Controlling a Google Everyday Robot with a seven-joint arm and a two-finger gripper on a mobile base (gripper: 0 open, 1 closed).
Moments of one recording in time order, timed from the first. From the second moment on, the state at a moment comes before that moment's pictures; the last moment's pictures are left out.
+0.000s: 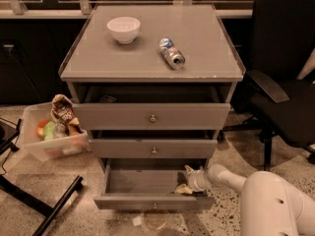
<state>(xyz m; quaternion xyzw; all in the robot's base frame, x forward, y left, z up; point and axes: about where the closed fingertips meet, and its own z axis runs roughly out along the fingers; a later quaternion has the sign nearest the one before) 0.629 -0.151 0.185 -0.51 0.78 0.16 0.31</state>
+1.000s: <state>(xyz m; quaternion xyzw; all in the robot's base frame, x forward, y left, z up) 0.617 -0.157 0.180 -0.52 0.78 0.17 0.31</state>
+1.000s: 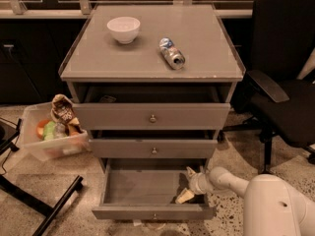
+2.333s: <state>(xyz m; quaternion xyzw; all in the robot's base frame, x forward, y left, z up) 0.573 -0.166 0.163 -0.51 0.79 0.17 0.30</state>
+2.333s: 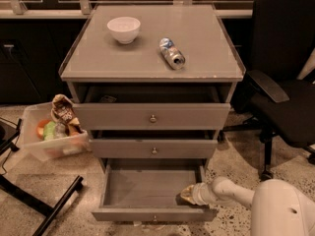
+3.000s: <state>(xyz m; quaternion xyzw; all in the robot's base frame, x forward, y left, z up) 0.551 -0.167 0.157 -0.54 0.78 0.19 0.26</state>
